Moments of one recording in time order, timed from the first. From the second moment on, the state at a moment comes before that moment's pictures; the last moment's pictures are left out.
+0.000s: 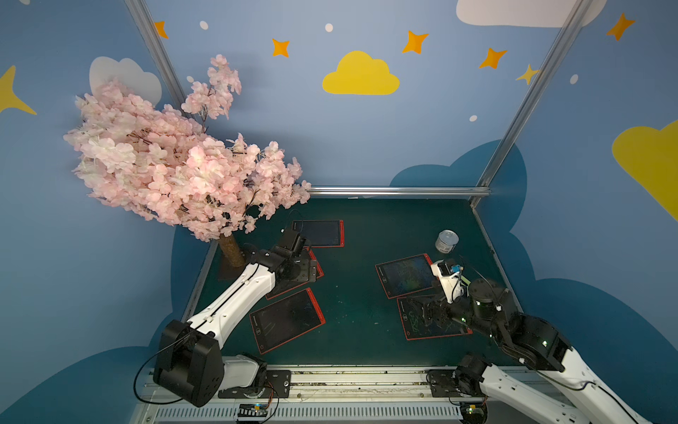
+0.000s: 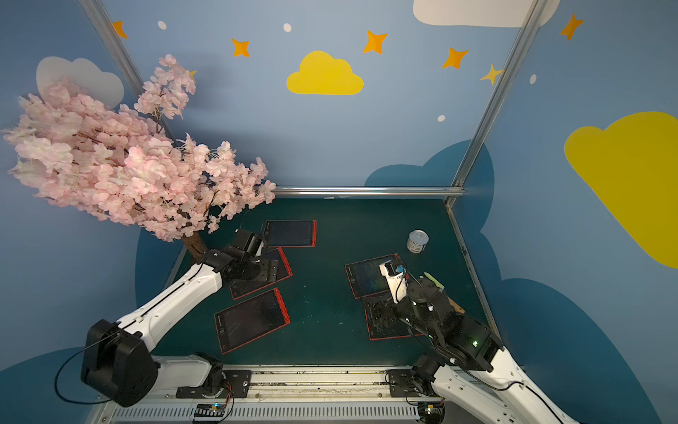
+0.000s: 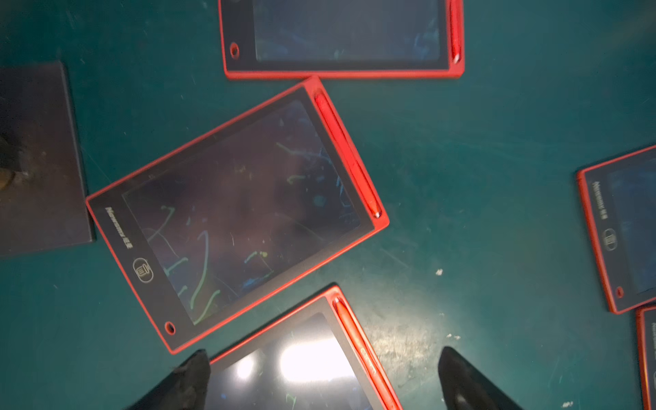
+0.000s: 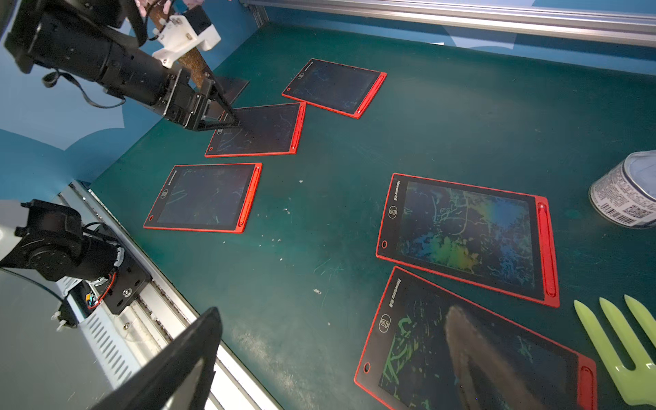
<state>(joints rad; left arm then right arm) -0.38 1.29 0.98 -0.75 -0.09 -0.36 0.85 0.60 0.89 -0.84 0.07 0.27</state>
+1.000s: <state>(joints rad) -0.15 1.02 0.40 0.03 -0.32 -0.14 0.69 0.98 0.79 -0.55 0.25 0.21</state>
